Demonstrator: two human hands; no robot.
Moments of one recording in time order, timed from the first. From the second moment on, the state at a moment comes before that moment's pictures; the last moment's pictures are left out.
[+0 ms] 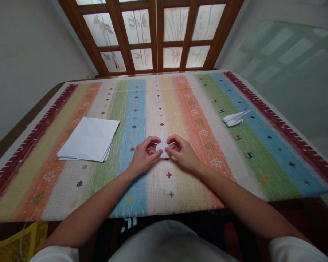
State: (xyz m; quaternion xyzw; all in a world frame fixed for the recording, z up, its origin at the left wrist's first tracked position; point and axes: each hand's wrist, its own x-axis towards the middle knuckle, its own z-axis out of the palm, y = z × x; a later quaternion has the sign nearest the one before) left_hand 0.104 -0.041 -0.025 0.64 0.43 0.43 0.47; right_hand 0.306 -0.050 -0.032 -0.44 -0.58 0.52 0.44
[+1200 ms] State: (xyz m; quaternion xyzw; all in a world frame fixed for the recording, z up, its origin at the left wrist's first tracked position) left_hand 0.105 -0.041 -0.030 0.59 0.36 0.42 0.59; right_hand 0.313 -0.047 -0.019 -0.39 -0.55 0.55 0.50
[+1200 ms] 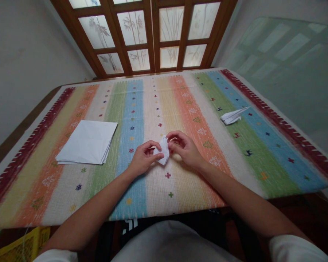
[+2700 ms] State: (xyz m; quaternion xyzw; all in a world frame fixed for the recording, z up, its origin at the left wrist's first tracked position) left_hand 0.105 -0.050 -0.027 0.70 0.38 0.42 0.43; right_hand 0.328 -0.044 -0.013 -0.41 -0.67 0.38 0.49
